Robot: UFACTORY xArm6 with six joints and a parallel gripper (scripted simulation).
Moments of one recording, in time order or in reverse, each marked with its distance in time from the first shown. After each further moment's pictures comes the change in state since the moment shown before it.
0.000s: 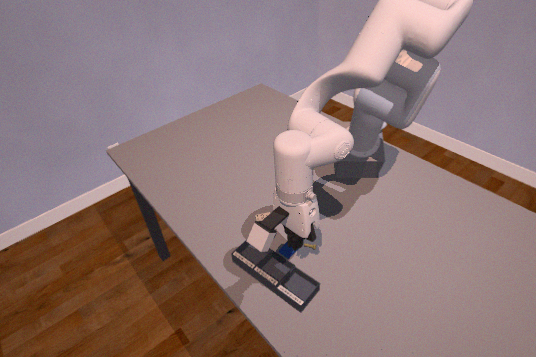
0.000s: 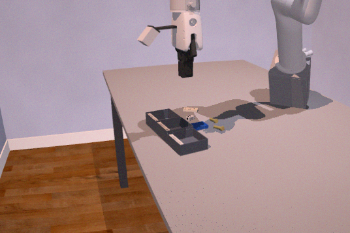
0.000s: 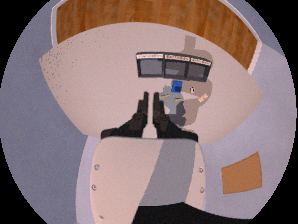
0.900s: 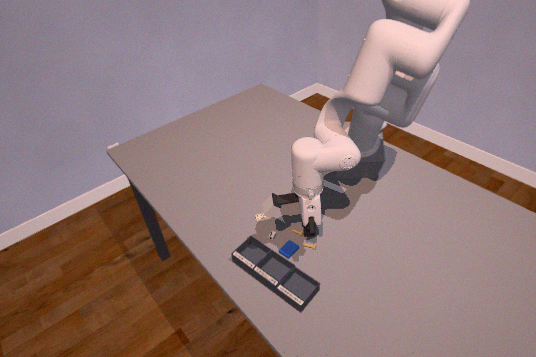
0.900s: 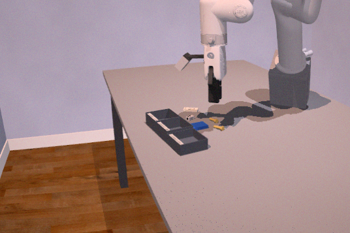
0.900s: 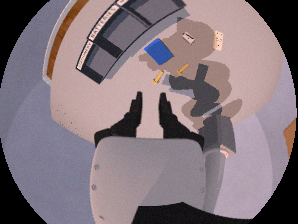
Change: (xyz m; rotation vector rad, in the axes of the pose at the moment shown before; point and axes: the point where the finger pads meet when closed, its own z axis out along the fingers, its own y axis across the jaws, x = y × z) arm -0.119 0.058 0.099 -0.022 -0.032 0.715
